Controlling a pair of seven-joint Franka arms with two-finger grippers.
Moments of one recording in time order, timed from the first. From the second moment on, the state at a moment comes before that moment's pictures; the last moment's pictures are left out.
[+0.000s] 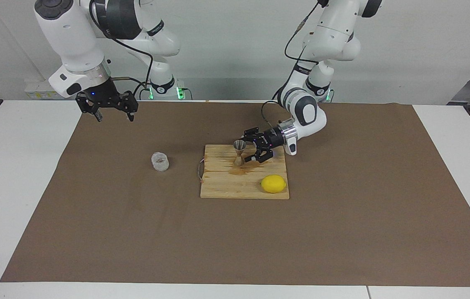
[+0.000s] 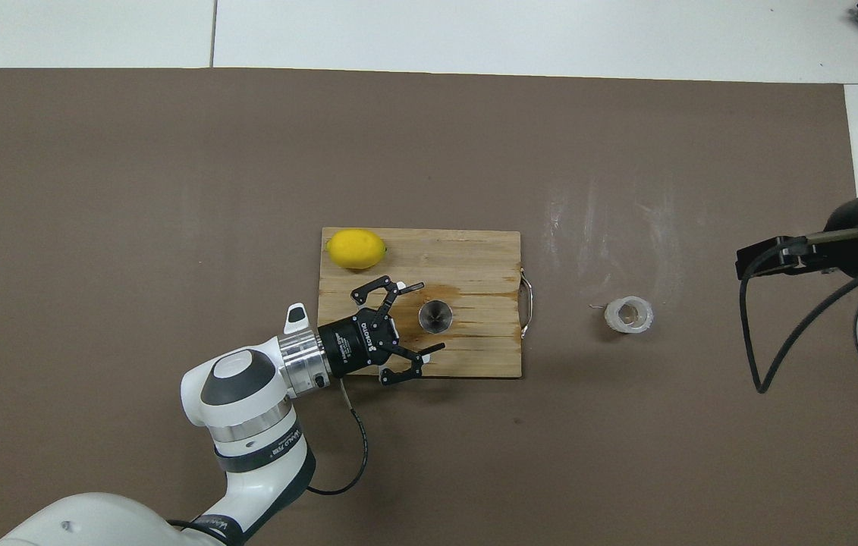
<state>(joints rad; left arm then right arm) -0.33 0.23 -0.22 -2.33 -2.21 2.17 -0.34 -0.05 -0.05 0.08 -1.73 -0.01 1.65 -0.09</state>
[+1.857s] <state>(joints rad) -0.05 0.12 -0.20 -1.97 -0.94 1.97 -1.12 -0.10 0.03 0.07 -2.32 0.35 2.25 -1.61</state>
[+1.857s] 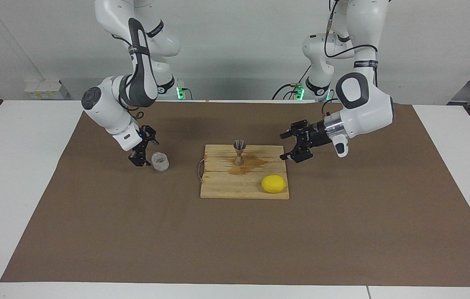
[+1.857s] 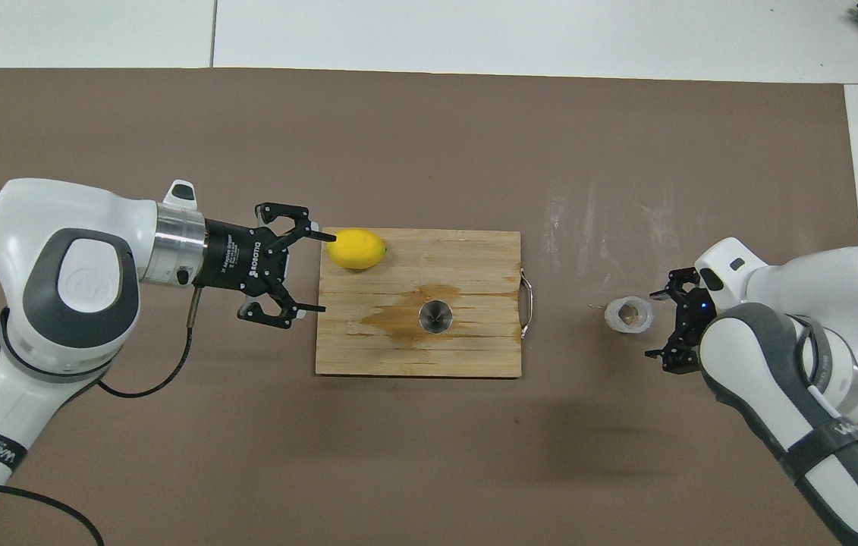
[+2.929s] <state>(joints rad) 0.12 0.19 -0.19 -1.59 -0.35 1.72 -0.67 -0.03 0.09 0.08 -2.42 0.49 2.54 -1.69</state>
